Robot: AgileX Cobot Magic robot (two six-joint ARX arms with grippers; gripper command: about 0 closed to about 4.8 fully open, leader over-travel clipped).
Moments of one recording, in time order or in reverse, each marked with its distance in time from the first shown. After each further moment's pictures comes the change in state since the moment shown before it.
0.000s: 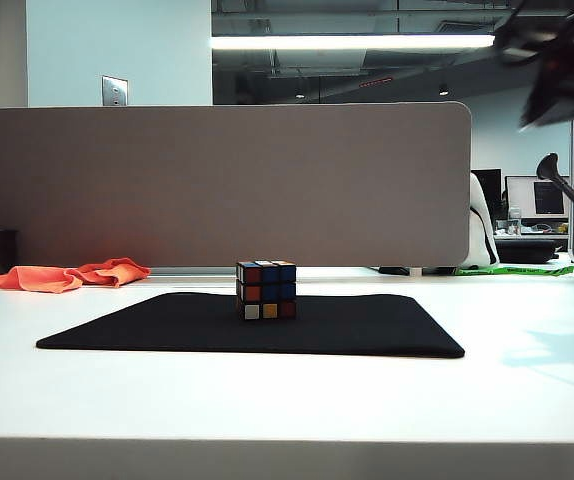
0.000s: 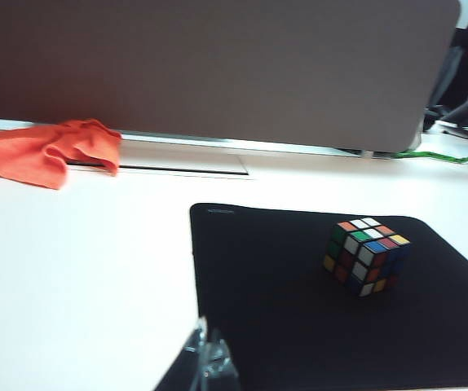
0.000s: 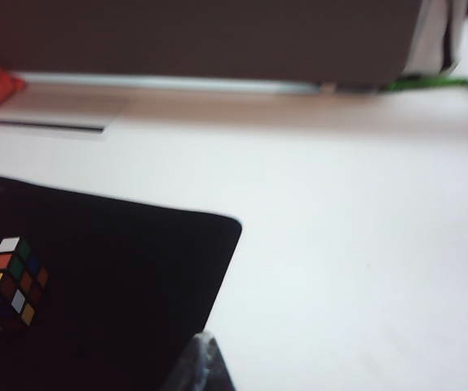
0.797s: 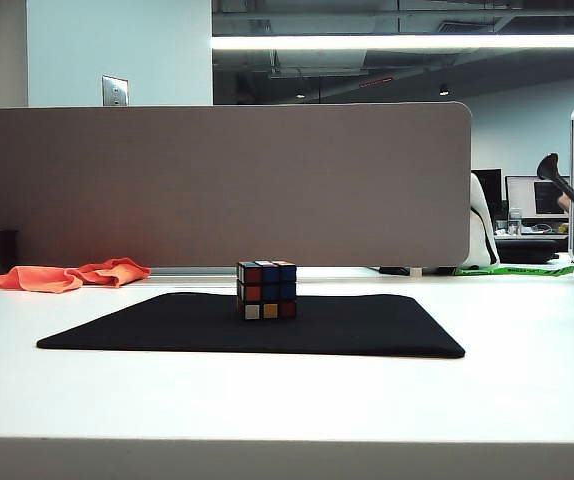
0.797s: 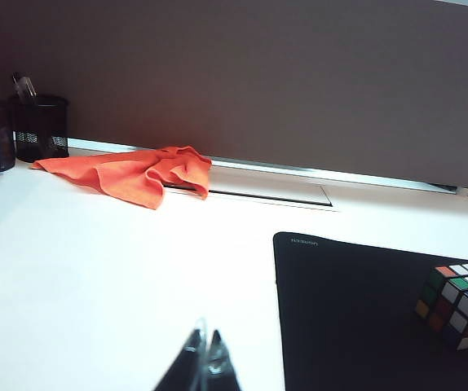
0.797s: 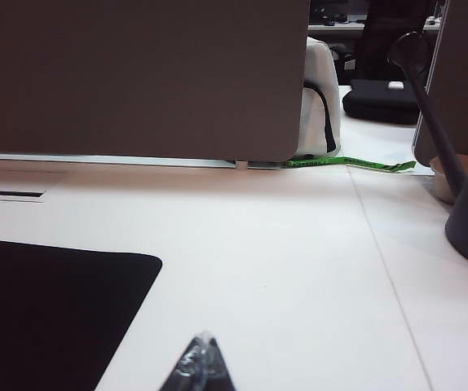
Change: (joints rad) left arm 0.000 0.000 0.000 0.037 -0.204 0.015; right arm -0.152 -0.477 -0.327 0.084 -0.001 -0.070
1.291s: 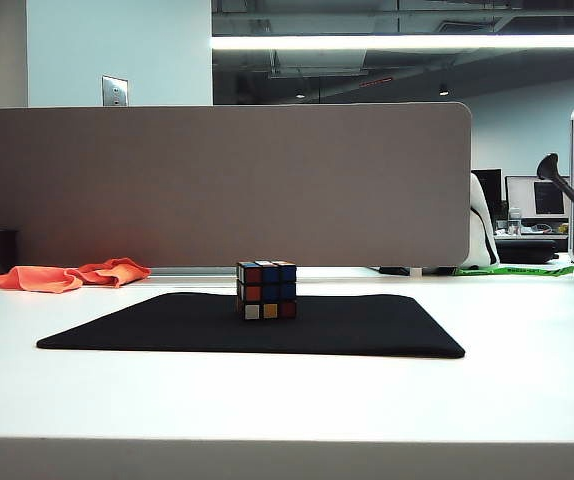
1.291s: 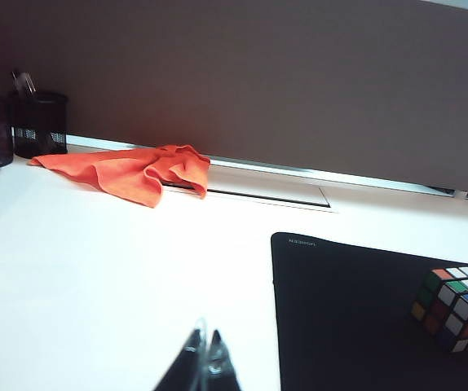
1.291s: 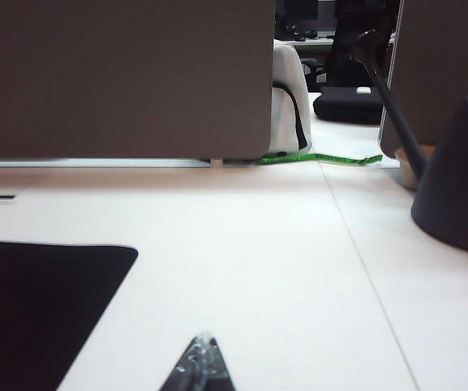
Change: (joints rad) left arm 0.000 0.000 0.000 -0.002 0.000 -0.019; right arm 0.000 -0.194 -0.156 -0.005 0.066 0.009
